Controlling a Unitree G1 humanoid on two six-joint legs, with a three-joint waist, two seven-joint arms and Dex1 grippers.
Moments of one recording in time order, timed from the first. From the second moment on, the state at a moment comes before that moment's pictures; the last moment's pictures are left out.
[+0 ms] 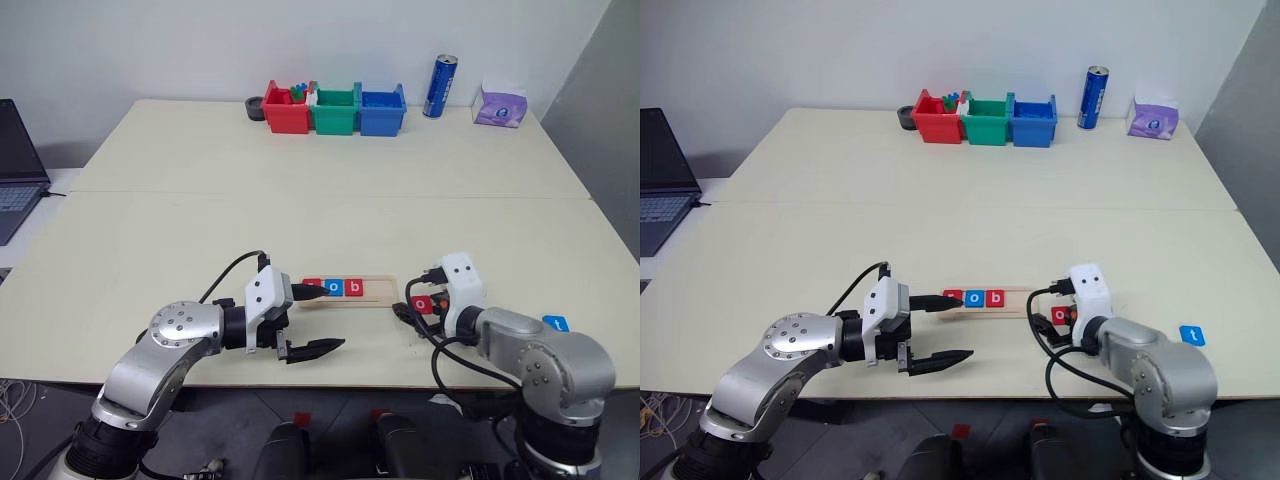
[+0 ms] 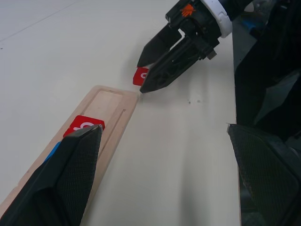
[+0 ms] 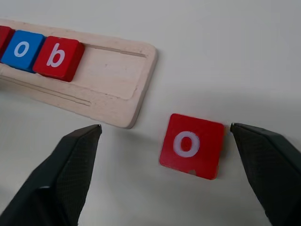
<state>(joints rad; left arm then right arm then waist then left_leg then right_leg) -0.15 0.67 -0.11 -0.43 -0.45 0.46 -0.99 -0.33 -0.29 -0.12 -0.67 0.33 1.57 0.27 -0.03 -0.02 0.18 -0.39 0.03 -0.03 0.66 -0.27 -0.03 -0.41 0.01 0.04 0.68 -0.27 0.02</state>
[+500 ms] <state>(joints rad) -0.16 0.68 -0.13 -0.41 -0.44 0.43 -1.04 -0.26 -0.82 0.13 -0.08 0.26 0.31 1.18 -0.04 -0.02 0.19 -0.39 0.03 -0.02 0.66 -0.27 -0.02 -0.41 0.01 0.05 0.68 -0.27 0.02</state>
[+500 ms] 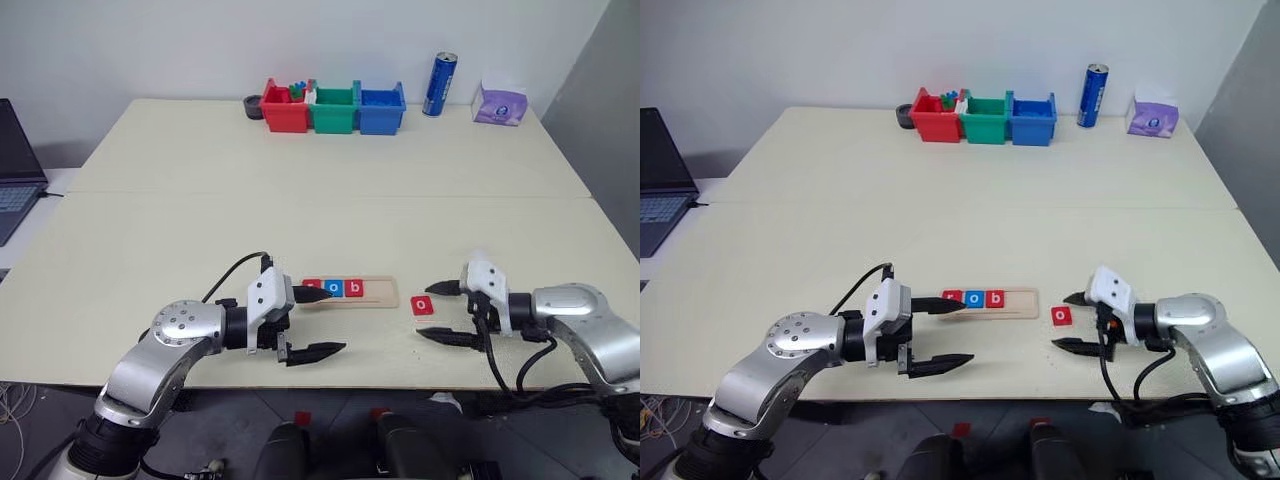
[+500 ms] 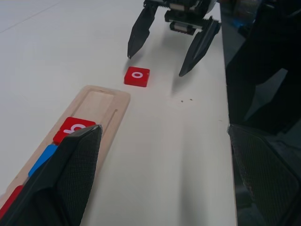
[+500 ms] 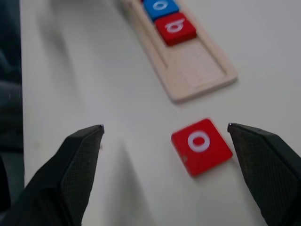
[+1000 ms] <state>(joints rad) -0.18 0.69 -0.13 -0.39 -0.42 0.38 -1.06 -0.46 -0.73 0.19 0.22 0.22 0.18 1.30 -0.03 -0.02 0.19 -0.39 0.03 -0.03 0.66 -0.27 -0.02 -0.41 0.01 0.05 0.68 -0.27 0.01</state>
